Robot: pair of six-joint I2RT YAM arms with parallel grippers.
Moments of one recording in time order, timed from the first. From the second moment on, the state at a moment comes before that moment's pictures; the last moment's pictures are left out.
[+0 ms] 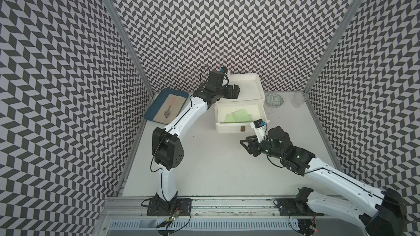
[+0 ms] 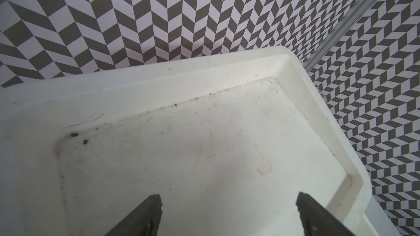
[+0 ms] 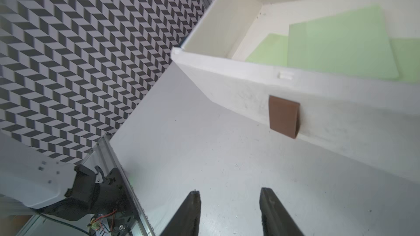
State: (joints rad) left arm -0.51 1.97 1.97 -0.50 0.12 -0.29; right arm 0.75 1.03 0.71 -0.18 -0.12 0.40
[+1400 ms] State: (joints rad) left arm -0.51 1.90 1.80 -0.33 0.14 -0.29; right arm 0.67 1.53 0.86 0.47 0.16 0.50
